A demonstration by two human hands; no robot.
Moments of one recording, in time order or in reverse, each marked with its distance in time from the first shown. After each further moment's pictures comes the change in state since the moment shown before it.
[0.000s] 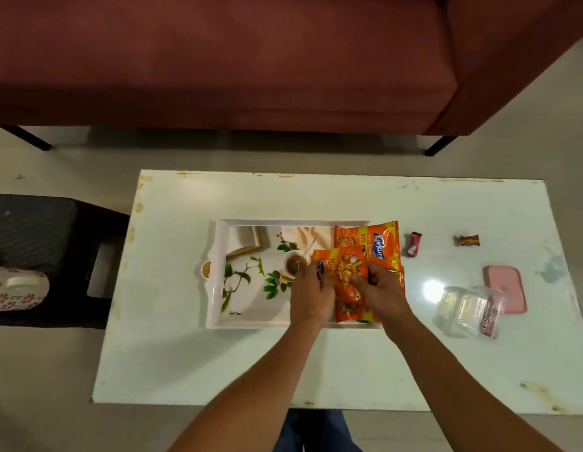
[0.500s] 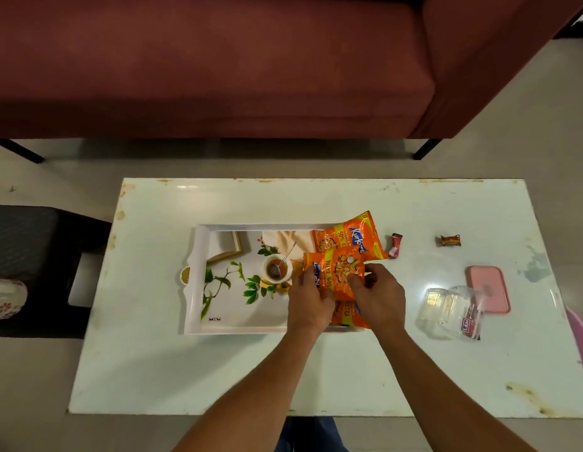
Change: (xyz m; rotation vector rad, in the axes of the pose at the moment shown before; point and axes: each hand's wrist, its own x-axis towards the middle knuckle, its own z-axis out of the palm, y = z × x) left_hand -0.008 0.009 0.040 0.097 0.006 0.031; right_hand 0.003 0.018 -0.027 -0.354 0.293 -0.081
